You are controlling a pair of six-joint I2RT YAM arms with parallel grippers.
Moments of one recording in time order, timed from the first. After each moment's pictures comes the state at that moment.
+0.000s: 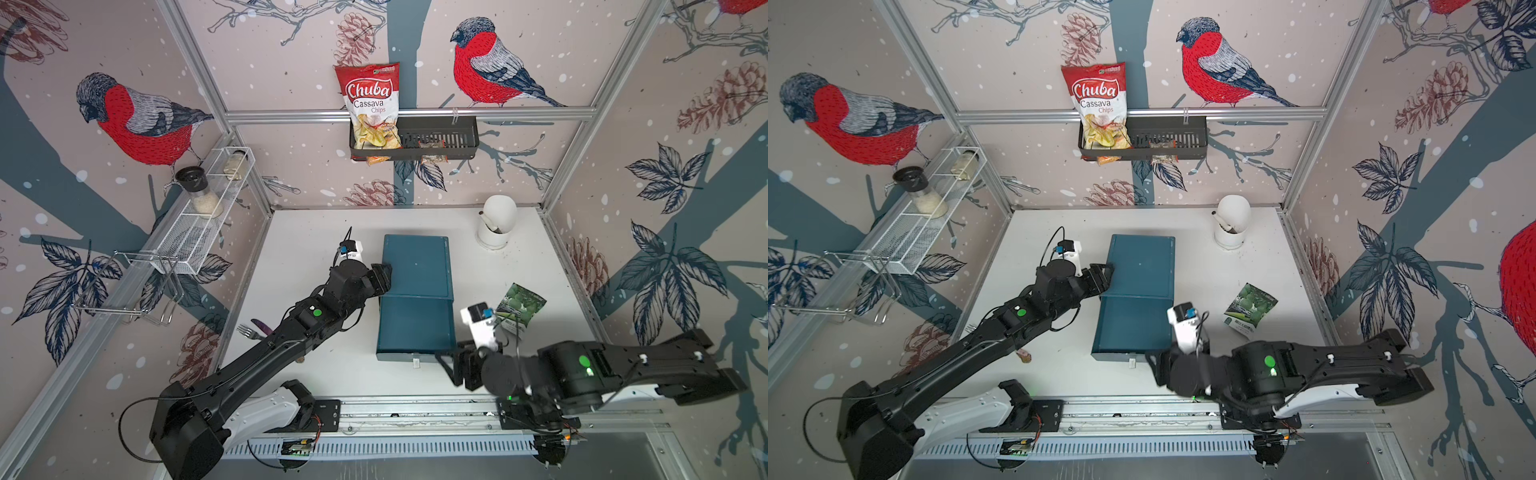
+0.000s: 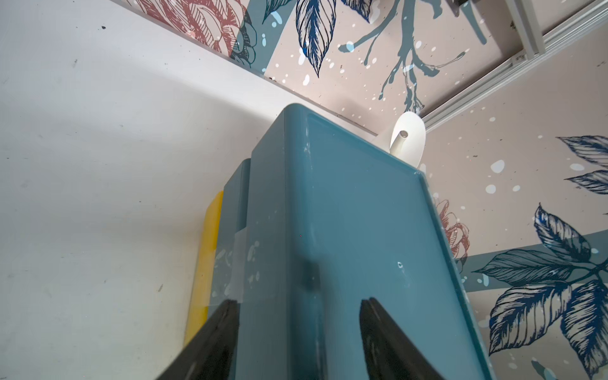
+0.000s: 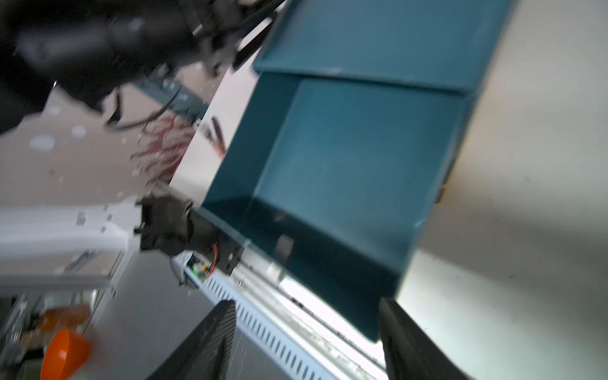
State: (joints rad) left arm -0.70 1.07 0.82 -0.22 -0.15 -0.79; right arm 1.81 0.97 1.06 -0.93 0.61 1.14
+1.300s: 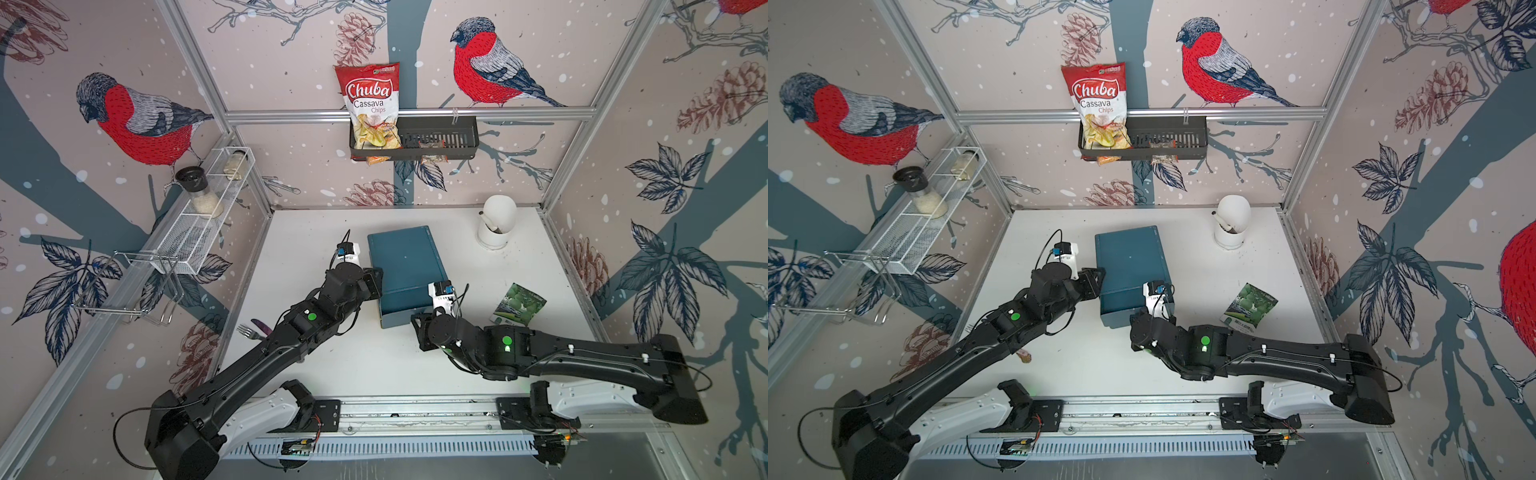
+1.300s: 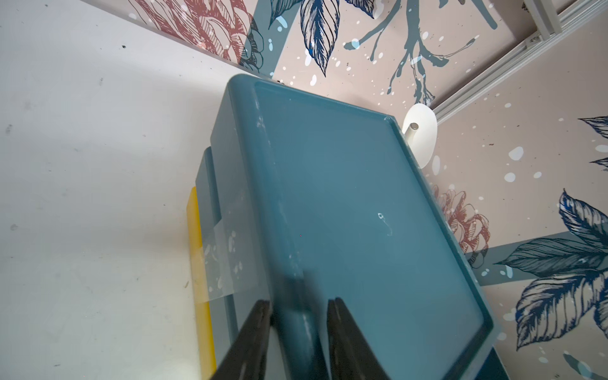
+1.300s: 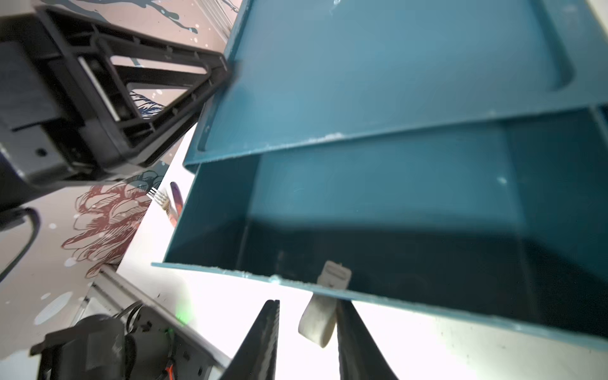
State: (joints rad) left arm -0.70 1.01 0.81 -0.27 -0.19 -0.70; right arm 1.38 1.21 0.94 -0.43 0.53 0.89
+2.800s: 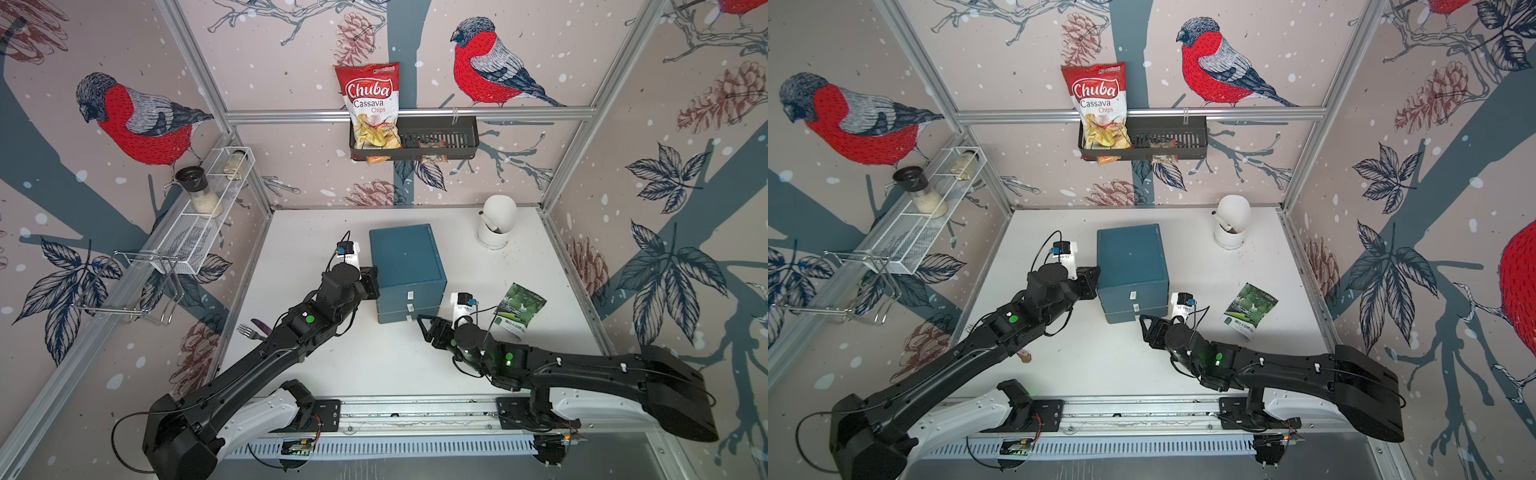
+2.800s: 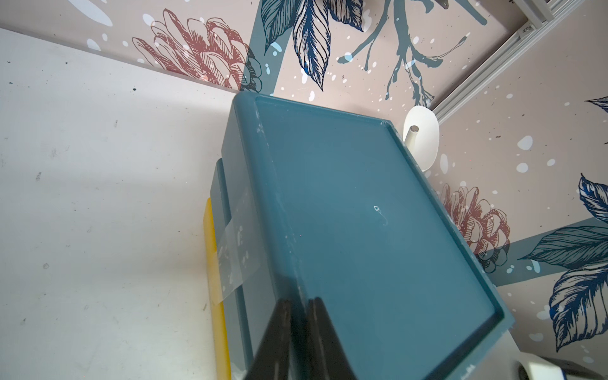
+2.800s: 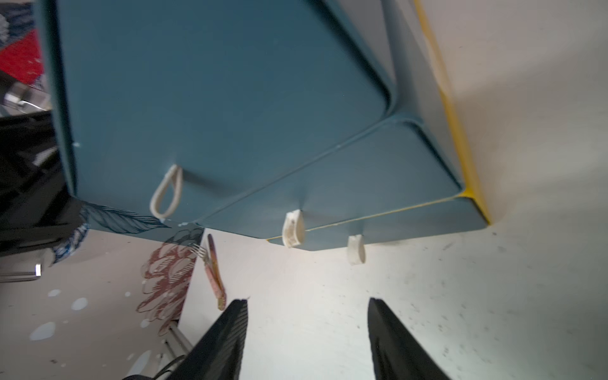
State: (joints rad) left arm -0.70 0.98 0.78 -0.23 -0.19 -0.60; right arm 1.22 1.12 0.40 0.32 0.39 1.08
